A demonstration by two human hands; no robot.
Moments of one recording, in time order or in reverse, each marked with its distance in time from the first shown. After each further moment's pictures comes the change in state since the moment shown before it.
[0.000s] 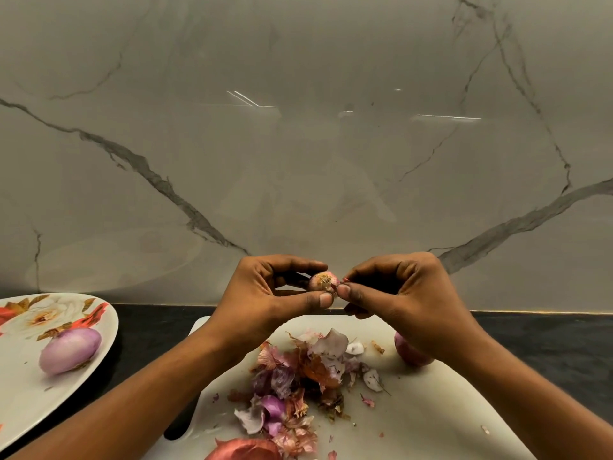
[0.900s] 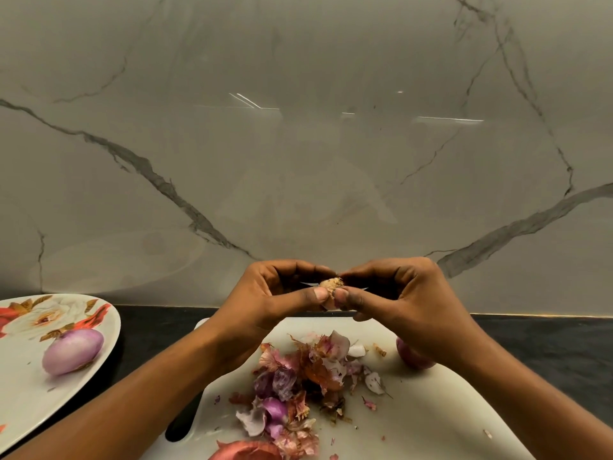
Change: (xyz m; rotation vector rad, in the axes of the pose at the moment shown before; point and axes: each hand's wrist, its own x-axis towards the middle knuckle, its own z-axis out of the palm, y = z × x) left_hand 0.000 0.000 -0.002 -0.173 -0.128 -0.111; right_hand 0.001 0.003 -0.001 -0.036 -0.028 -0.014
